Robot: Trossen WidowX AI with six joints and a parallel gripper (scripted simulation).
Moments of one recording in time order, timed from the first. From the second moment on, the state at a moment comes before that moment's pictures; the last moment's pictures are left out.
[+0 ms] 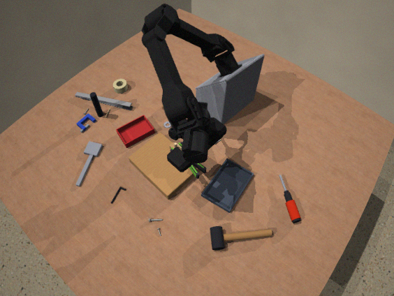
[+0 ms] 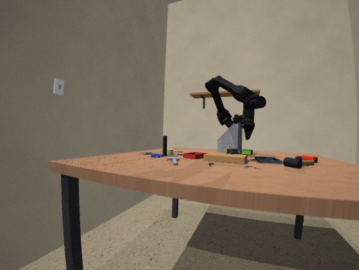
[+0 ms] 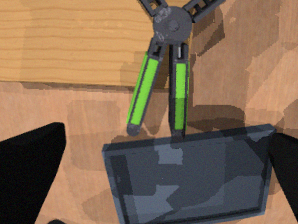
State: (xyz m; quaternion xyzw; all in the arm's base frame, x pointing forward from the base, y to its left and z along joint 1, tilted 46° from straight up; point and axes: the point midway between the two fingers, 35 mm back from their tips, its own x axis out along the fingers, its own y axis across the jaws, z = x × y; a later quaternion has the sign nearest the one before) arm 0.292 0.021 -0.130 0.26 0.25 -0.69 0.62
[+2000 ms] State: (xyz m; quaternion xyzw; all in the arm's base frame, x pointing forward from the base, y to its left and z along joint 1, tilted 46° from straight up) arm 0.287 -0.041 -0.053 0.27 0.26 -0.69 0.62
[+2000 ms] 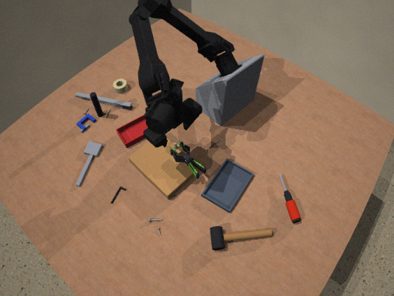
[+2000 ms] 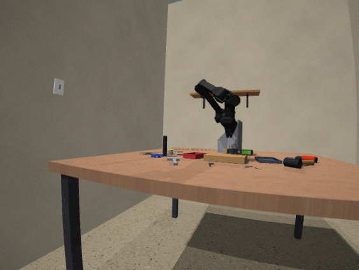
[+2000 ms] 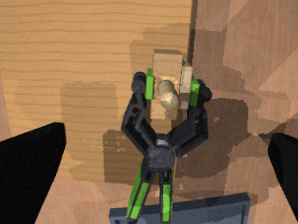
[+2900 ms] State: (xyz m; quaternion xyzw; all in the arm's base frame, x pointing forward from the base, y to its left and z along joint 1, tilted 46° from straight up) arm 0.288 -0.068 -0.077 0.28 0.25 -0.68 0.62
